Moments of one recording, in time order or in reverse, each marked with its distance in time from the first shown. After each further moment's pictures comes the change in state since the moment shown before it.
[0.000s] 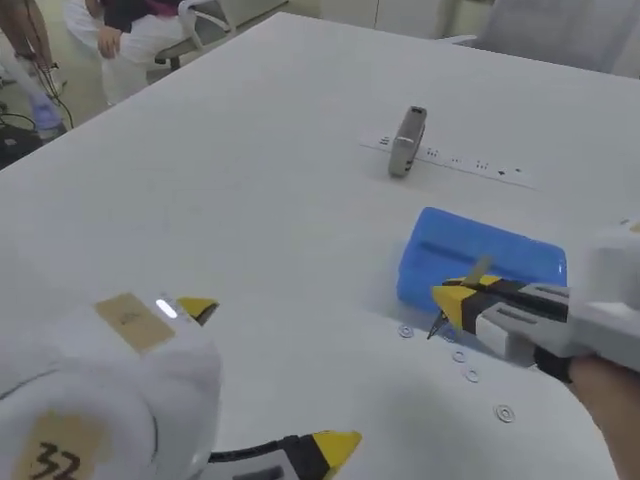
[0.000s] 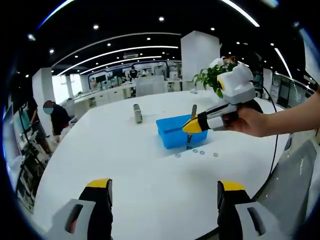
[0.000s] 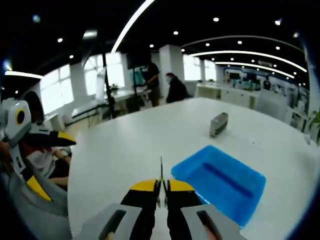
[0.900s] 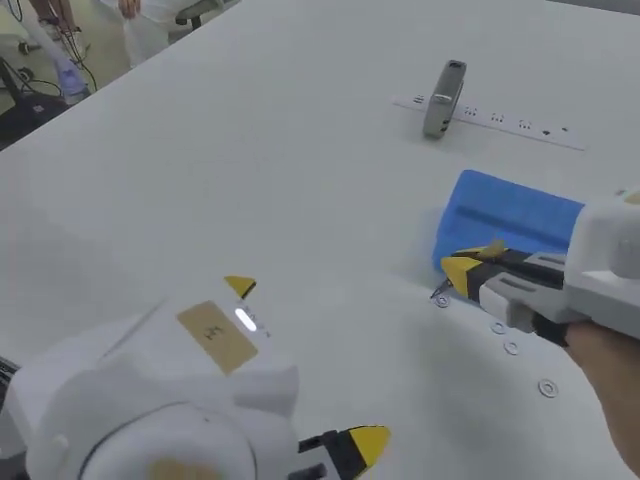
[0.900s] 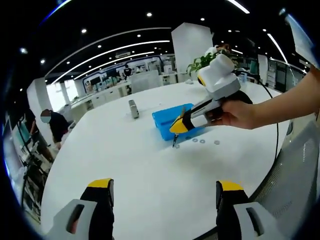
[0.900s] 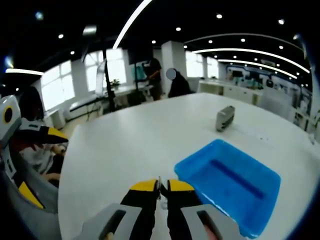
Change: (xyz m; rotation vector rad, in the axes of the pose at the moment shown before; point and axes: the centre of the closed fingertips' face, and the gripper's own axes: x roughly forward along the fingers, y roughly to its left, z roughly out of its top) left arm 0.010 -0.004 -0.016 0.095 0.053 0.002; right arm 0.028 0.006 -0.017 -0.009 0.035 0.014
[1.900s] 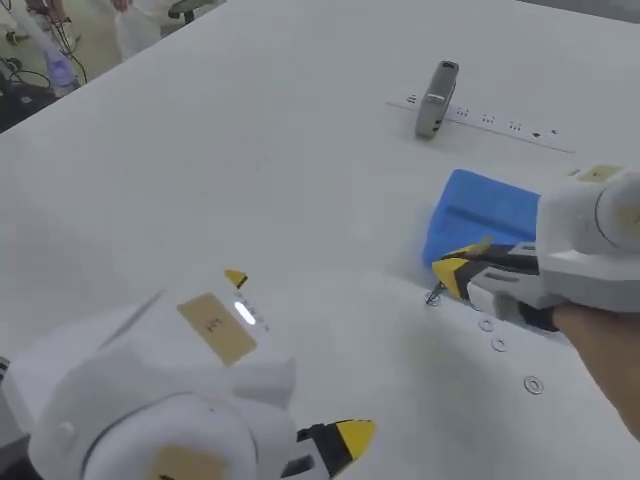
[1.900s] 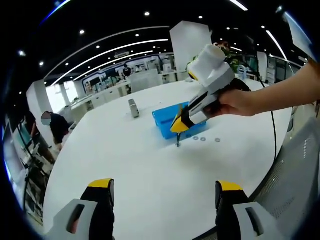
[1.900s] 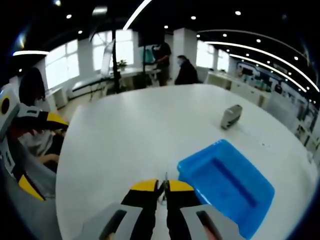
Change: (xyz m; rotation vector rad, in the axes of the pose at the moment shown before) left arm -0.001 0.002 -0.002 0.020 0.011 0.009; right arm 0.007 0.000 -0.004 -0.115 0.143 0.008
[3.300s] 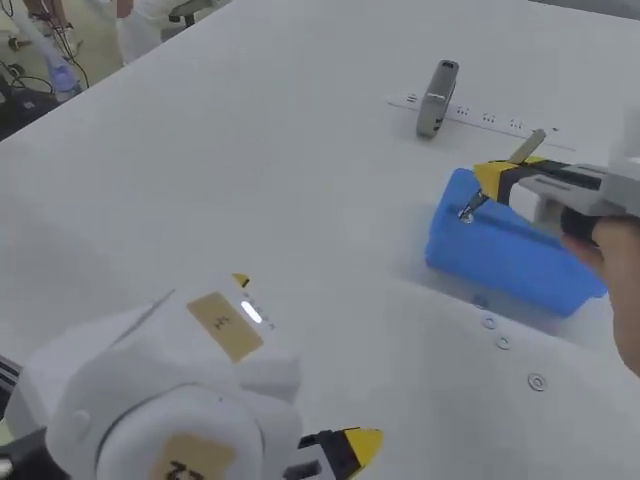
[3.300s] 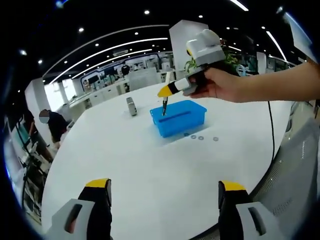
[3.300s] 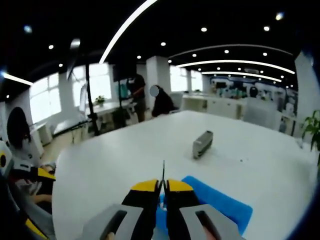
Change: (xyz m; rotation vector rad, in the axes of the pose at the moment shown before) left arm 0.002 -0.004 -0.002 -0.006 0.014 -0.019; right arm -0.015 -0.068 0.060 0.173 -0.258 -0.135
